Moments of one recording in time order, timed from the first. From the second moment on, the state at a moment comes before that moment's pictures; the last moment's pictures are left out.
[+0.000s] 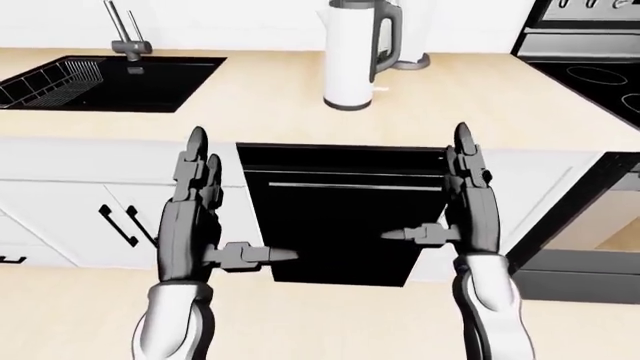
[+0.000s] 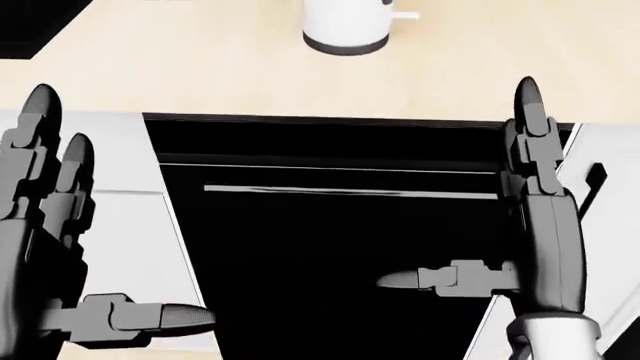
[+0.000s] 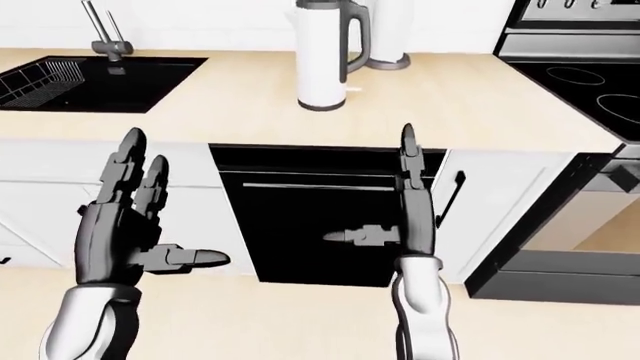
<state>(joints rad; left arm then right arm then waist) 0.00 0.02 0.05 -0.81 0.01 0.54 -0.03 -0.07 -0.03 -0.05 -0.43 -0.13 0.18 -0.02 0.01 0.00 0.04</state>
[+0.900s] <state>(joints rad) 0.02 0.02 0.05 -0.77 0.02 0.51 -0.03 -0.07 -0.03 -0.05 -0.43 -0.12 0.19 -0.02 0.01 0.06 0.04</state>
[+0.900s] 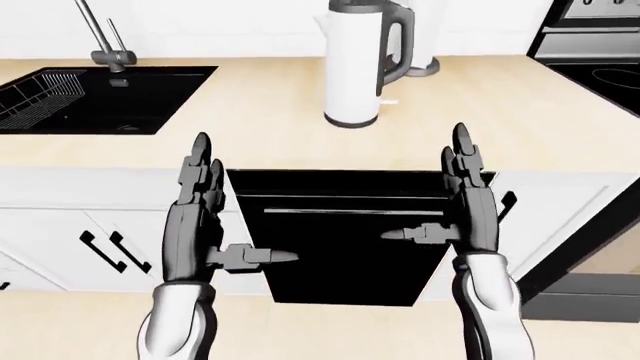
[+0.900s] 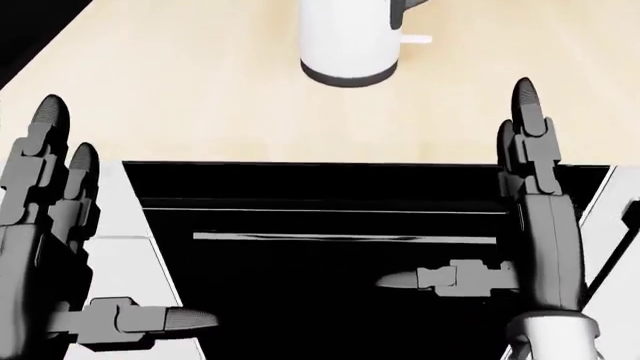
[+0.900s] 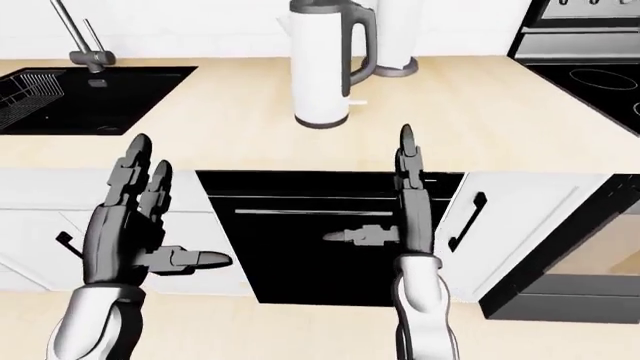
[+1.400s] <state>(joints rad) 0.01 0.02 0.05 -0.81 0.02 0.54 -0.03 -0.07 -0.04 -0.07 -0.46 -0.11 0.21 -0.01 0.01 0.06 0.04</state>
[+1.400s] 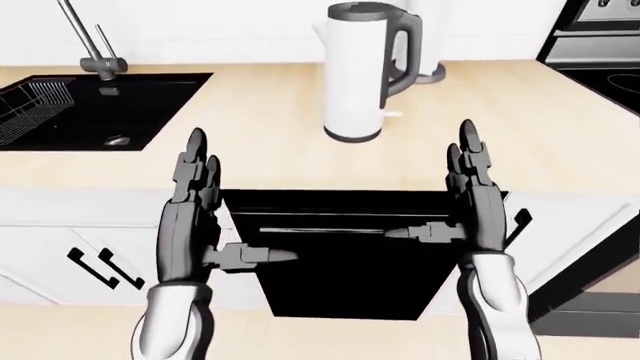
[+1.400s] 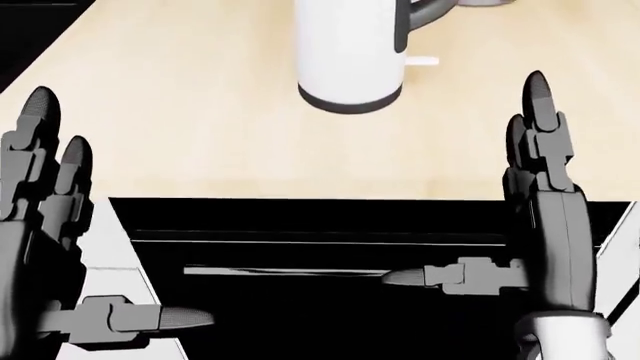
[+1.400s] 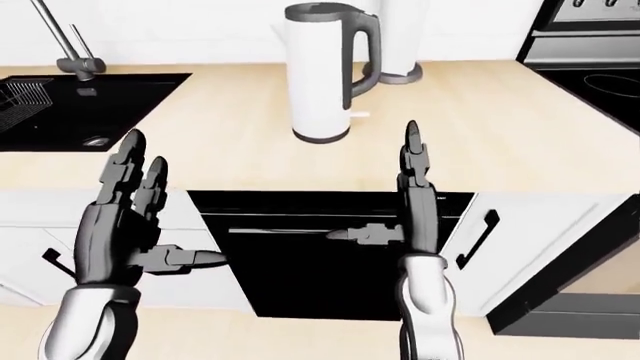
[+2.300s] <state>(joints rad) -0.02 0.02 0.04 -0.87 0.00 0.60 -0.03 -0.06 -0.05 -0.15 -0.72 -0.08 0.39 -0.02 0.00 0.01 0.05</state>
